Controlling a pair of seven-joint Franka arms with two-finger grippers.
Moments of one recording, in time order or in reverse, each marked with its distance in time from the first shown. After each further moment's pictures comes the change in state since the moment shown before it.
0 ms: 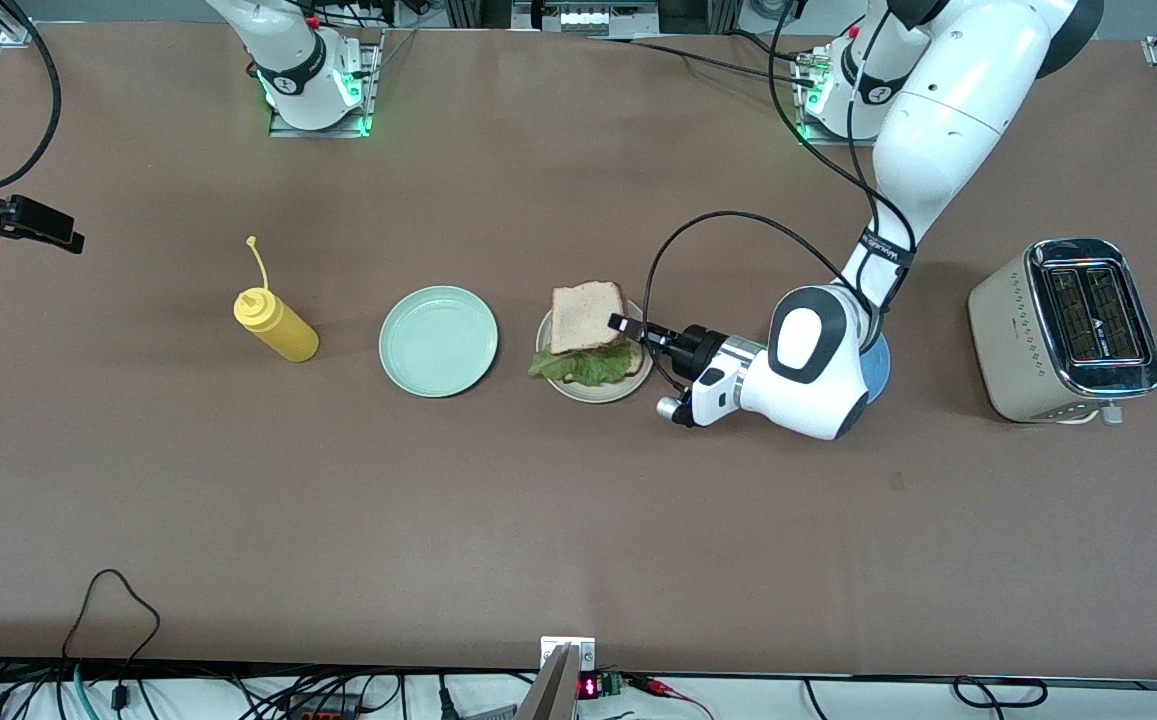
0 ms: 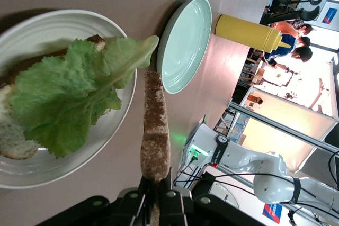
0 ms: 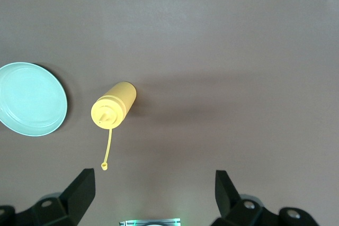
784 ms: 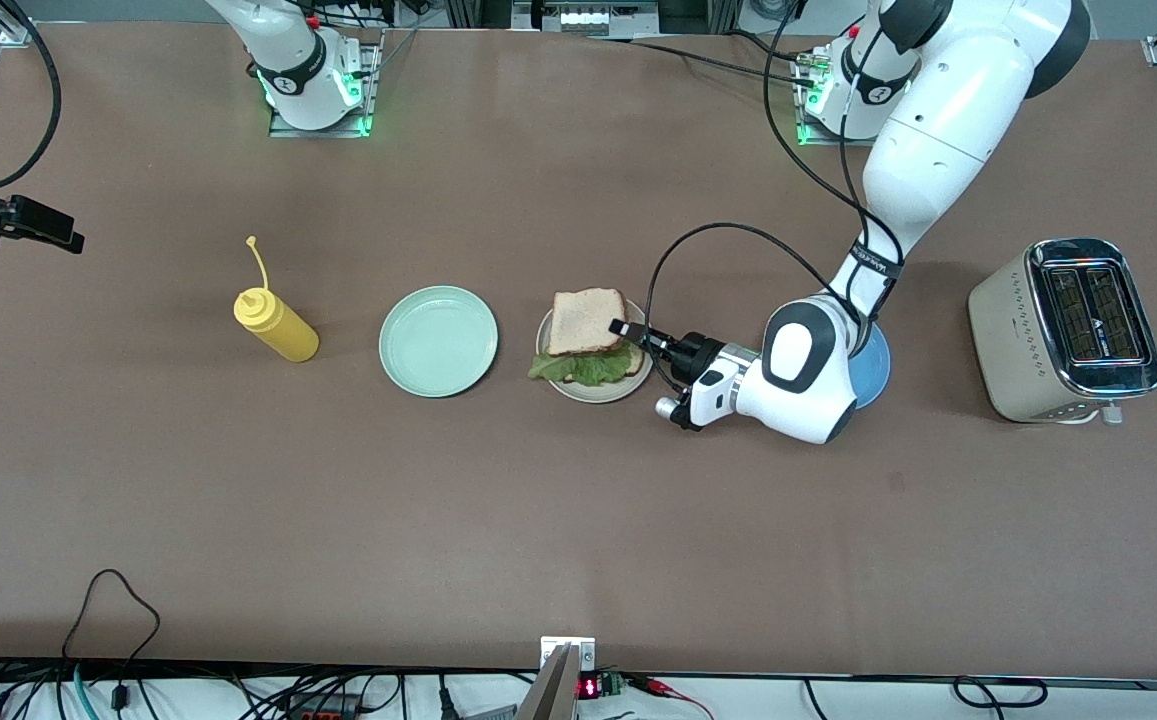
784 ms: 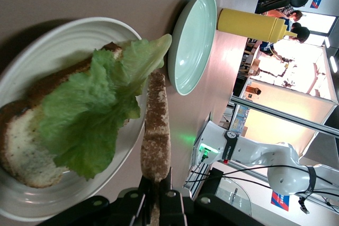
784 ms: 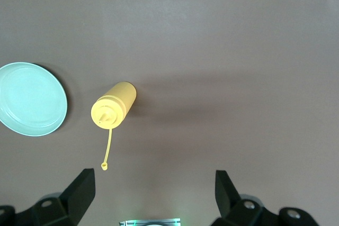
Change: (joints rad) left arm 0.003 0.068 0.001 0.000 -0.018 0.020 0.148; right arm 0.000 0.000 0.000 0.000 0.000 0.000 0.000
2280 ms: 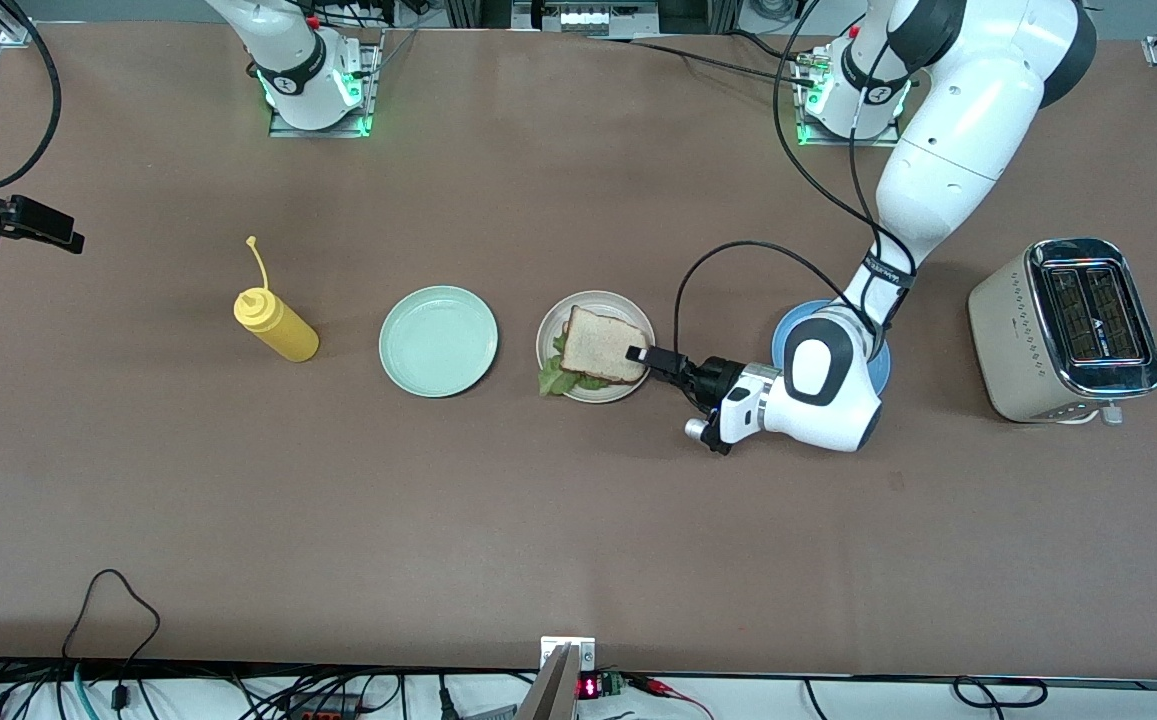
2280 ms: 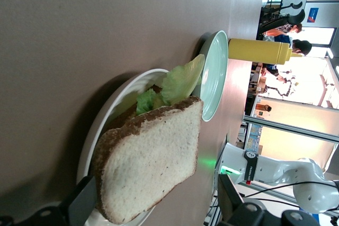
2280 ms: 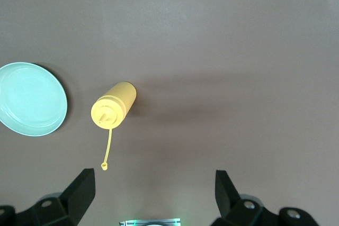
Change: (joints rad) left arm 0.055 0.033 0.001 0.000 0.000 0.099 0.155; right arm 0.000 0.000 0.000 0.000 0.000 0.000 0.000
